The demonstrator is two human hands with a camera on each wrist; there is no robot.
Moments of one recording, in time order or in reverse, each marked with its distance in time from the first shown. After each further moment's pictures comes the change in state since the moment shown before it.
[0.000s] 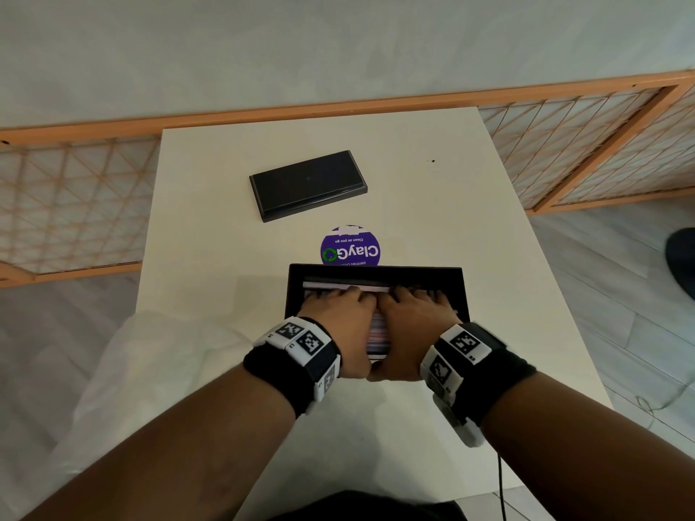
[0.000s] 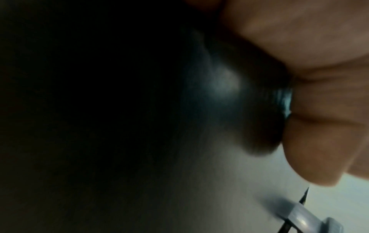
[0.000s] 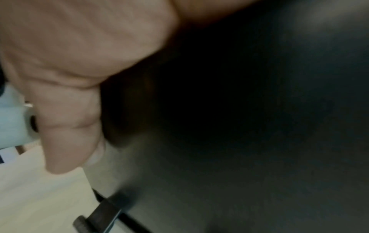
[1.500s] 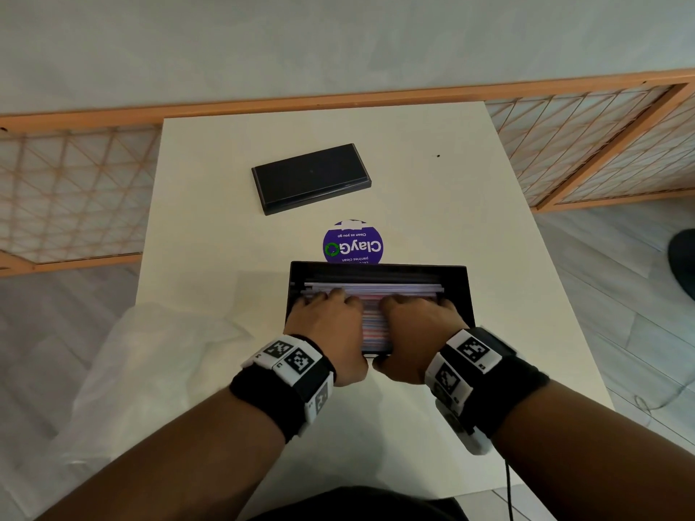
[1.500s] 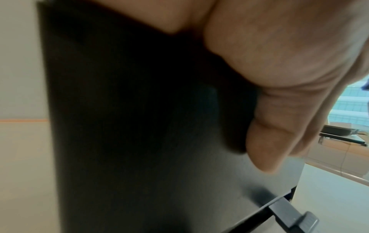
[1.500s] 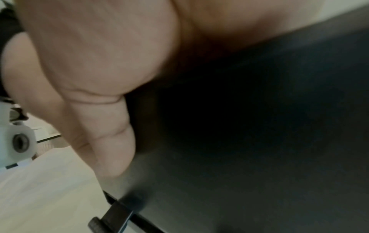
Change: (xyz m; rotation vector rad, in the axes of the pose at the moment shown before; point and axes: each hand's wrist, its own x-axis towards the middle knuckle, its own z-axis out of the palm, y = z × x) left_hand -0.015 0.000 0.013 -0.070 0.079 -0.141; right_hand -0.005 -0.006 0.000 0.051 -0.001 0.039
